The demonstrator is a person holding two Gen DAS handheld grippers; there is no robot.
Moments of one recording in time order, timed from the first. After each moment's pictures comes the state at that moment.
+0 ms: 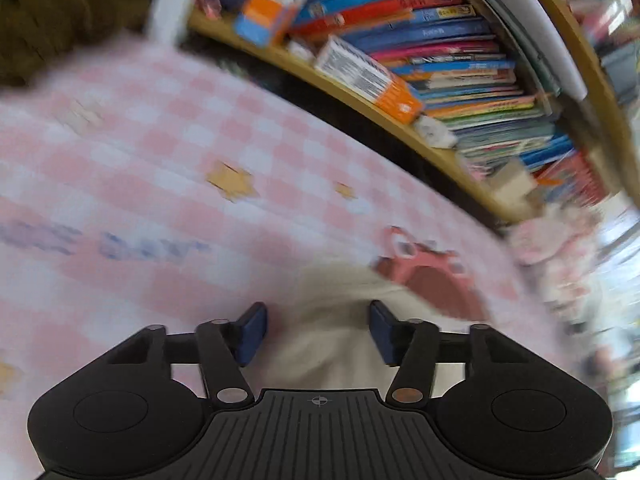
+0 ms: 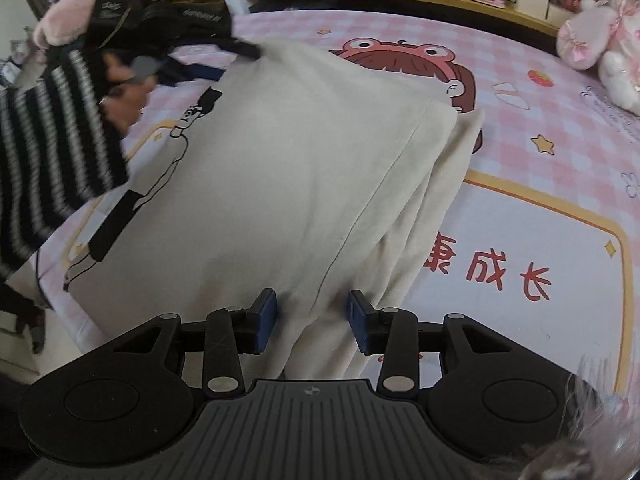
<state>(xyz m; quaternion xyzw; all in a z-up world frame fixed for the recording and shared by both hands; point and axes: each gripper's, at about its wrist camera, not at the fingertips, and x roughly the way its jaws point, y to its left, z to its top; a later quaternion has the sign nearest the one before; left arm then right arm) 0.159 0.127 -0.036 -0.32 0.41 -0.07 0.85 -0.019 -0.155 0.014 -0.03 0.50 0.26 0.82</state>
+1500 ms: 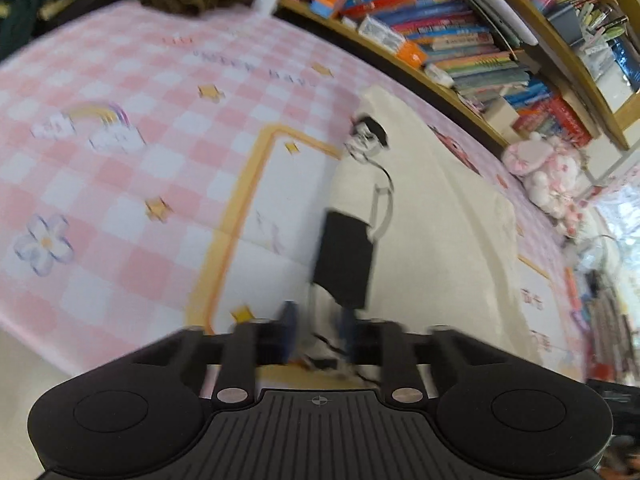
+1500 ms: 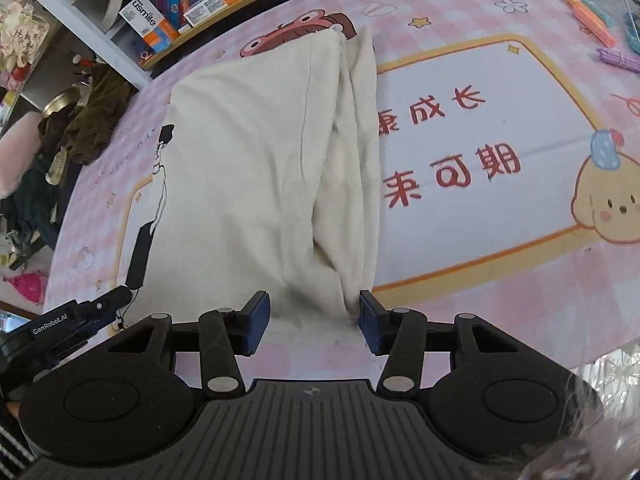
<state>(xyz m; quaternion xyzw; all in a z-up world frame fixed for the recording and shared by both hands) -0.105 0.105 -0.018 -0.26 0.43 0.00 0.87 -0.103 -0.166 0.016 0.19 0.52 0.09 0.83</state>
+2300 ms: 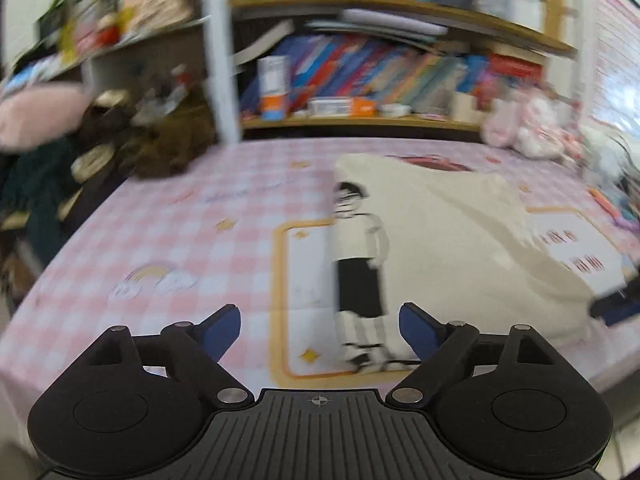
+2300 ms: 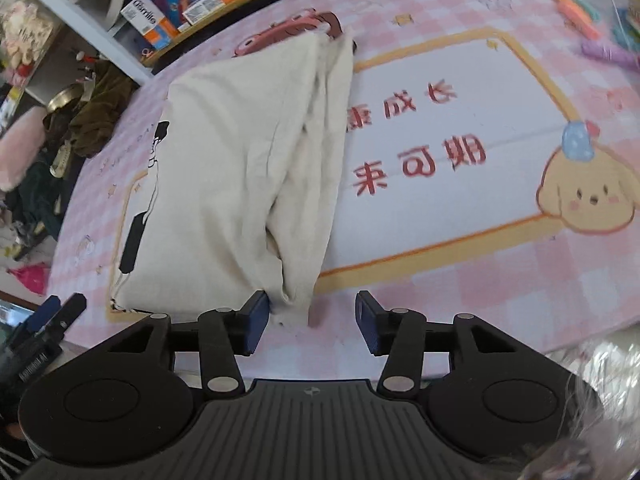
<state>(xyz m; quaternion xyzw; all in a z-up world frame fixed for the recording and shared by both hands) -0.158 0.054 0.026 0.03 0.32 0.00 0.95 -0.110 -0.197 0.021 0.22 0.53 0.11 0.81</state>
